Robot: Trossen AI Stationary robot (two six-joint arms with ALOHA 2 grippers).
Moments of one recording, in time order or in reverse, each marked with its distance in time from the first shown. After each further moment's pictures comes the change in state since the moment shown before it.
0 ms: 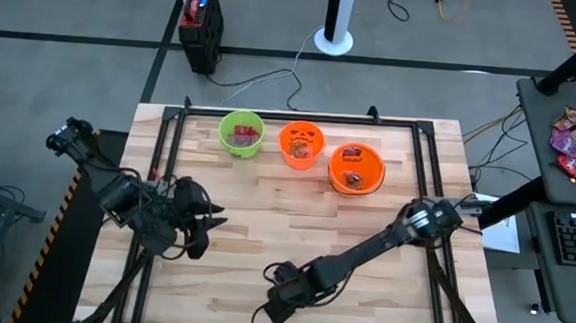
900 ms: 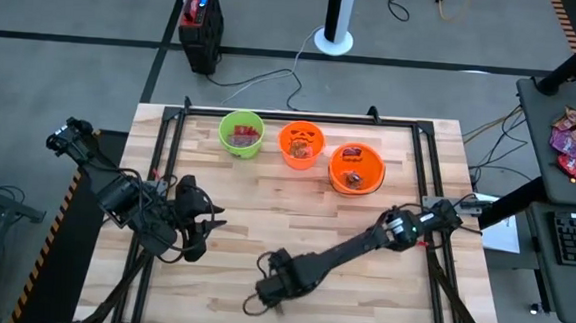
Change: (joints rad) left arm -0.002 0.004 0.000 0.002 0.025 0.184; right arm -0.036 0.216 0.309 -0.370 0.158 -0.034
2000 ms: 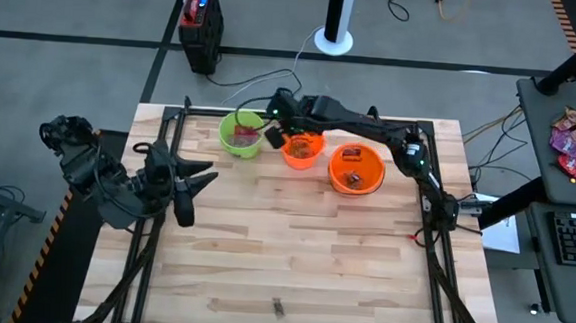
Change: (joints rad) left arm 0.002 -0.003 0.306 -0.058 -0.392 -0.004; right arm -0.781 -0.207 0.081 0.093 0.253 -0.974
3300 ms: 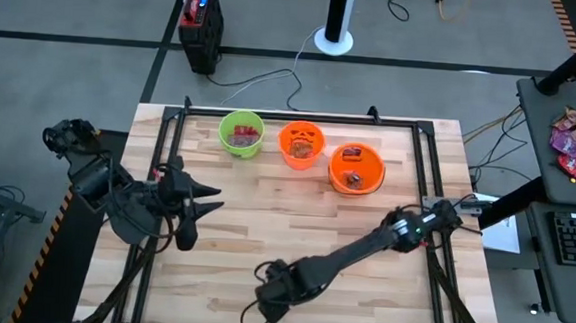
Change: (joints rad) left arm -0.009 0.059 0.002 -0.055 0.234 0.056; right arm 0.775 0.160 -0.009 -0.109 -0.420 0.895
